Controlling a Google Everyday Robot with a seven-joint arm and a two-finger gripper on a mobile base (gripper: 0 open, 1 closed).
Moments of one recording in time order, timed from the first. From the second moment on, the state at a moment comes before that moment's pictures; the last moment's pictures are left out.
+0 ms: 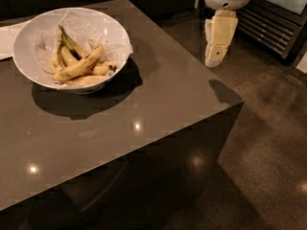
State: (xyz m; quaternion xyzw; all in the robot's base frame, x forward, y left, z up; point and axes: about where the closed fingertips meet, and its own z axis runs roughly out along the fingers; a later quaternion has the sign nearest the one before) arm 0.568 -0.125 1.010 -0.72 0.66 -0.09 0.20
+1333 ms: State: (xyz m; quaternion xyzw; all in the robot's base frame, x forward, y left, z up) arm 0.627 -0.057 1.012 -0.79 0.57 -0.12 0.21
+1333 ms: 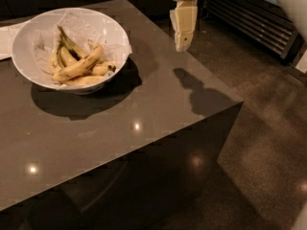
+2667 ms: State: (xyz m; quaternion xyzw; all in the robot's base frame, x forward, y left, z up) arm 0.667 0.026 1.019 -0.86 0.43 -0.15 0.21
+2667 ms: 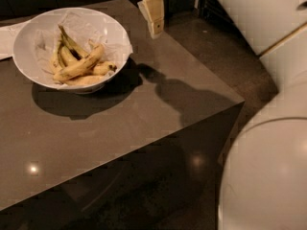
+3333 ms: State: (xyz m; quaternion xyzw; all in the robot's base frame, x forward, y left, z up) arm 0.676 0.051 1.004 -0.90 0.37 -0.16 0.18
